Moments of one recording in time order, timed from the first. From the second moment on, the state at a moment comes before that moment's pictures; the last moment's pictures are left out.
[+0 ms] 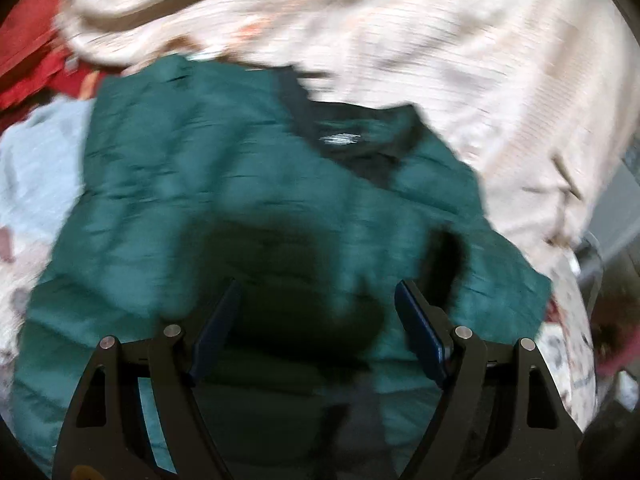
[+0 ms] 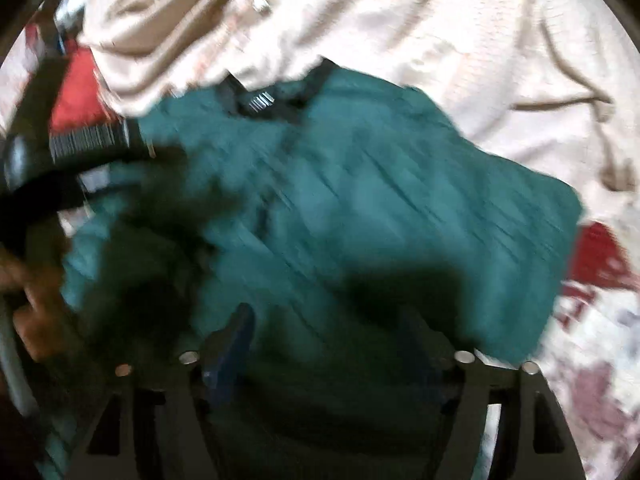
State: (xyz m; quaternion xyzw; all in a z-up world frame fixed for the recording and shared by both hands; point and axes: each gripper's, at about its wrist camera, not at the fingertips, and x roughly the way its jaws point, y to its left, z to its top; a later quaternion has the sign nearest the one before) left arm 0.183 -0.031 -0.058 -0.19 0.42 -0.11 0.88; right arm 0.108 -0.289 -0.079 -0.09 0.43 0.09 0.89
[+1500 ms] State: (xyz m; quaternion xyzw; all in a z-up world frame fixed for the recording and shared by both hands) left arm 0.180 0.084 -0.050 -0.22 0.40 -0.03 0.89; right arm 0.121 -0.375 -0.063 0.04 0.43 0.01 0.90
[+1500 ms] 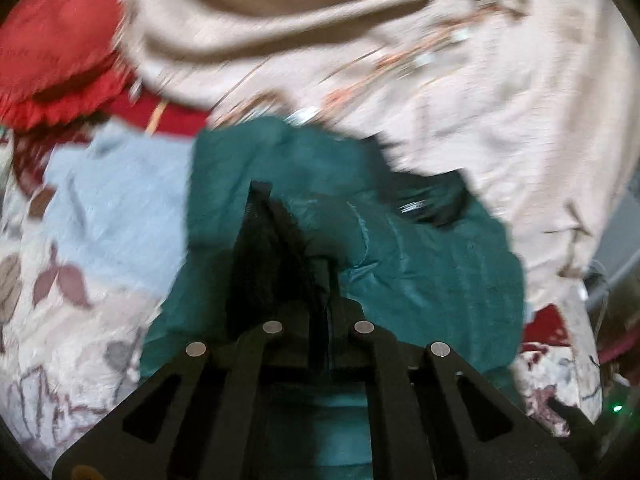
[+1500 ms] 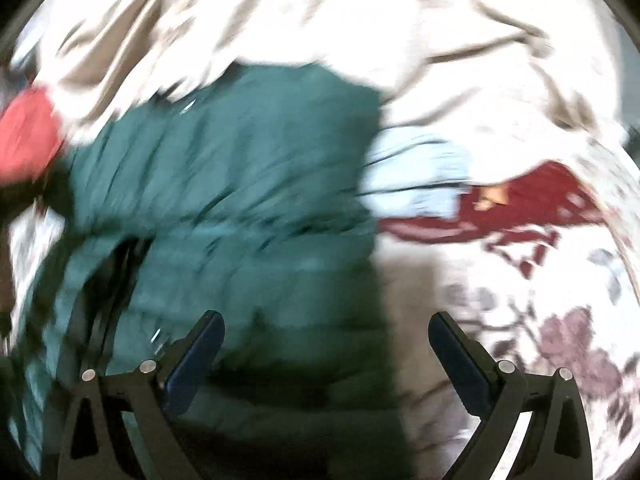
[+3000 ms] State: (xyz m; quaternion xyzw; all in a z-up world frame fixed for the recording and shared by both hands) left arm 0.232 0.023 -0.094 -0.08 0.43 0.09 0.89; right arm 0.306 -0.350 -0.047 0.08 0.37 0.00 0.93
